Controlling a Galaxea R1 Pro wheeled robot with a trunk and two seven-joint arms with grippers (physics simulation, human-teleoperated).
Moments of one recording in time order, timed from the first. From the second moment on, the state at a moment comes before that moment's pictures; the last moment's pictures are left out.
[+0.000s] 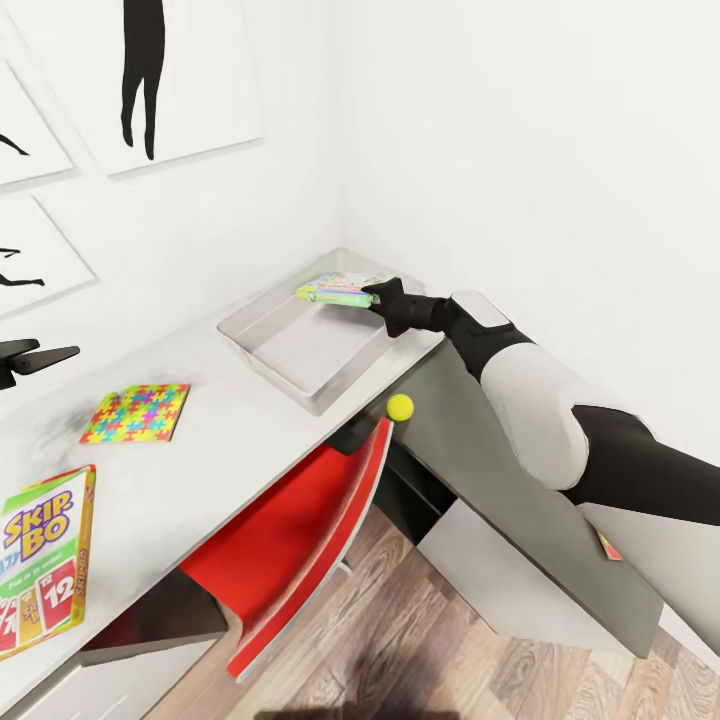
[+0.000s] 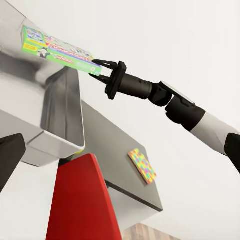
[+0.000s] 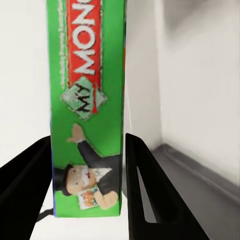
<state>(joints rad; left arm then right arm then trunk) -0.85 0.74 0.34 -1.19 0.46 1.04 -1.57 -1.58 0.17 -0.19 -0.23 -1.19 0.62 -0.12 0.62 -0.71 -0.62</state>
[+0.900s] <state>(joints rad) -0.85 0.74 0.35 -1.19 0.46 1.04 -1.57 -1.58 0.17 -0.19 -0.23 -1.19 0.62 -0.12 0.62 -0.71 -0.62</state>
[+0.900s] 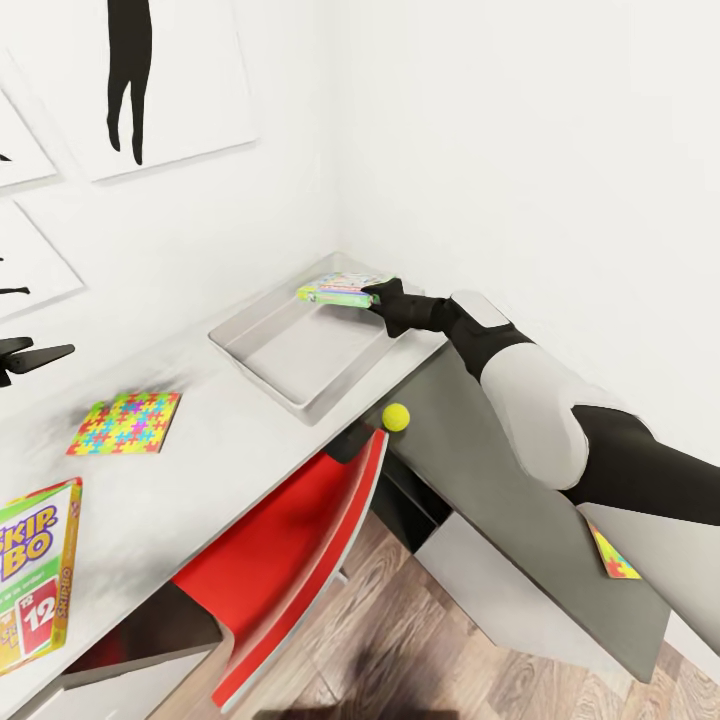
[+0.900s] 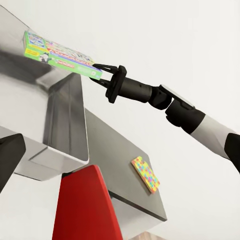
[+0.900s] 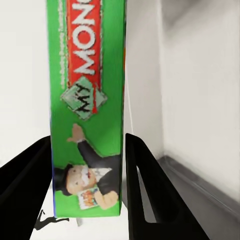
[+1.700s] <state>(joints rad) -0.85 0.74 0.36 -1.19 0.46 1.04 -1.57 -1.58 0.17 -0.19 -0.23 -1.19 0.62 -0.12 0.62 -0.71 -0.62</state>
